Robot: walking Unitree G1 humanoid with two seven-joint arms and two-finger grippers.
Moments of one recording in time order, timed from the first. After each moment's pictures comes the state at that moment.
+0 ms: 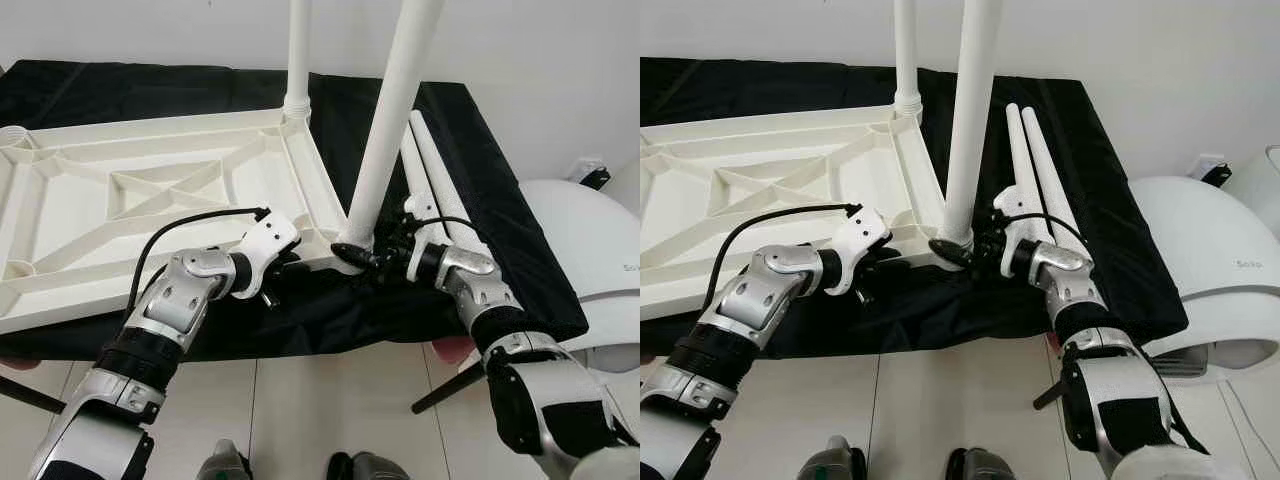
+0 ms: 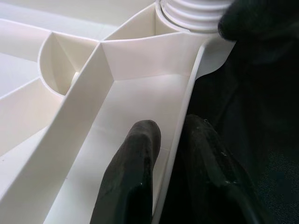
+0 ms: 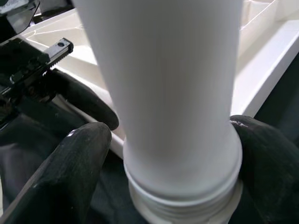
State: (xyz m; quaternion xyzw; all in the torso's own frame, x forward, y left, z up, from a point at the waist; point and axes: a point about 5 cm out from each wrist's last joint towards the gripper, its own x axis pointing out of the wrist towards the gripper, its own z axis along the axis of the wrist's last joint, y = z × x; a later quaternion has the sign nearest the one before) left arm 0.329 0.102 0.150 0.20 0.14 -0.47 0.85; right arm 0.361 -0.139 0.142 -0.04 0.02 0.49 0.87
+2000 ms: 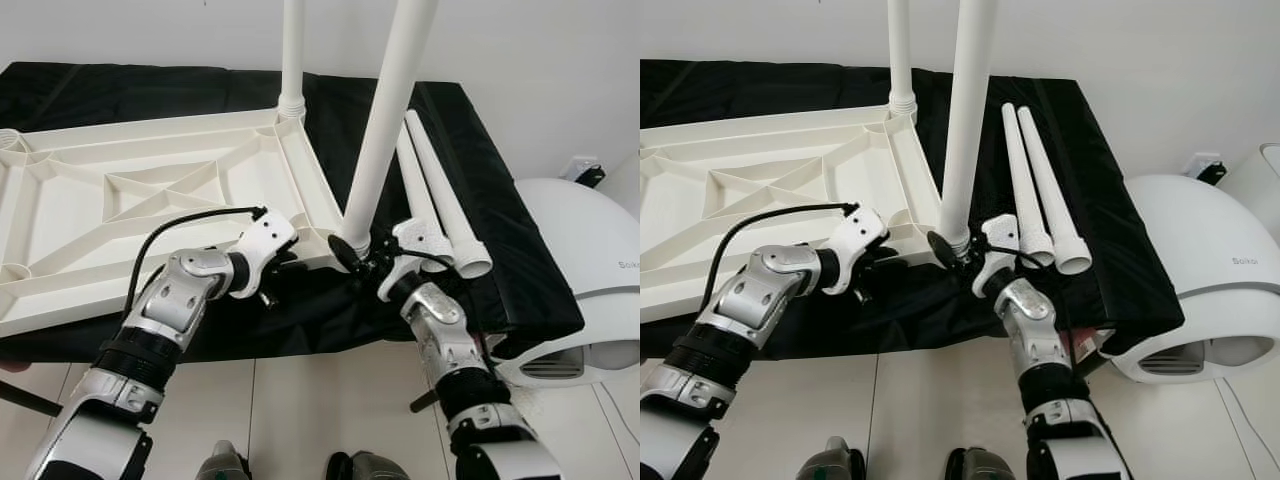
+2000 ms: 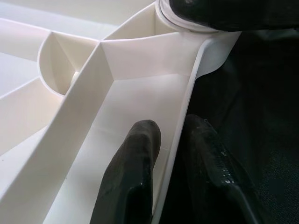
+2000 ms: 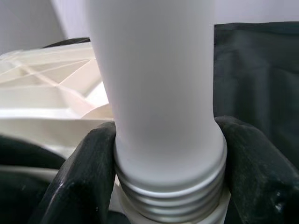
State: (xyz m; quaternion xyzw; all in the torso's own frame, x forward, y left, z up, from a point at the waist) left arm 0.329 0.104 0.149 0.19 0.14 -0.46 0.85; right arm 0.326 -0.099 0.124 0.05 -0.08 0.23 0.97
